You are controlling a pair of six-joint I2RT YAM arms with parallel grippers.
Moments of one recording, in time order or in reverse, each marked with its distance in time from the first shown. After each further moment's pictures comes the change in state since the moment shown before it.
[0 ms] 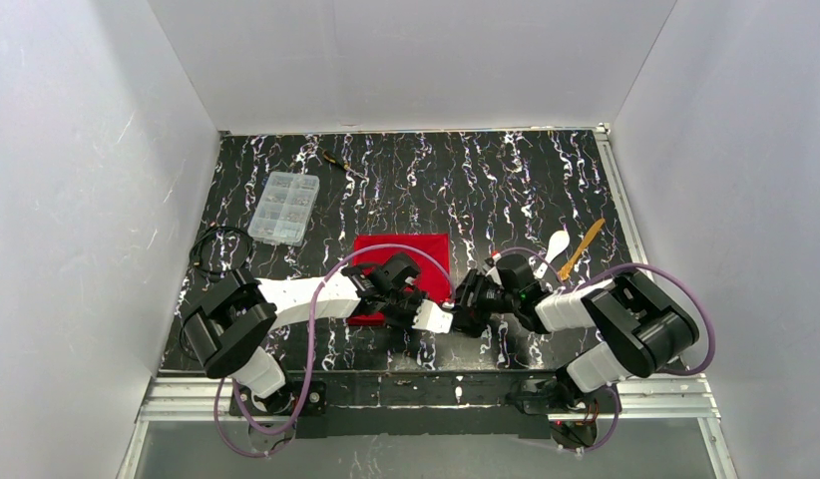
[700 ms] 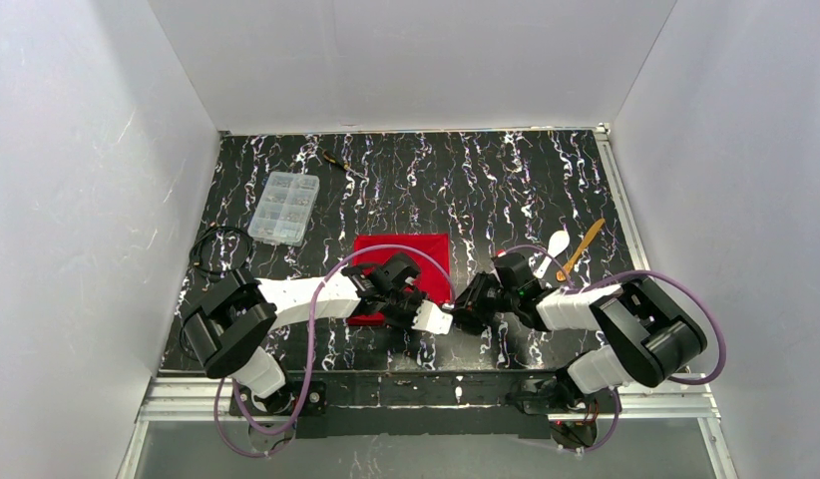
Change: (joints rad) left arm -0.001 0.000 0.000 -0.003 0.002 0.016; right arm 0.008 -0.050 0.024 -0.143 0.140 -0.033
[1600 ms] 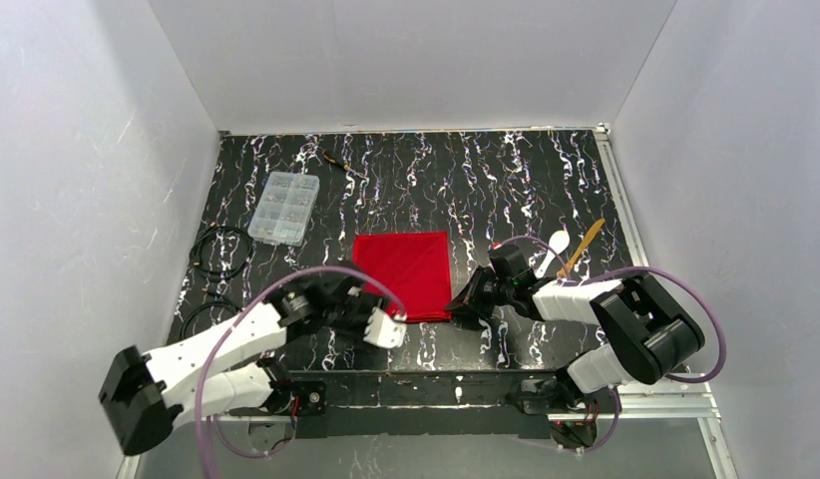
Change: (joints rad) left arm 0.069 -0.482 -0.052 -0.361 -0.063 0.042; right arm -0.002 0.010 0.092 -0.147 0.032 -0.094
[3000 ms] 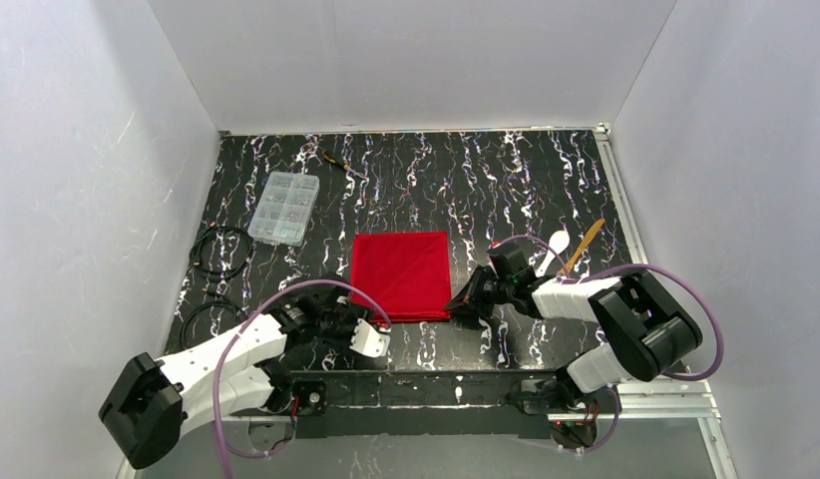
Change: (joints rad) left arm 0.128 -0.113 -0.309 0.118 -0.011 0.172; right arm -0.013 0.019 0.018 -0.011 -0.029 -0.010
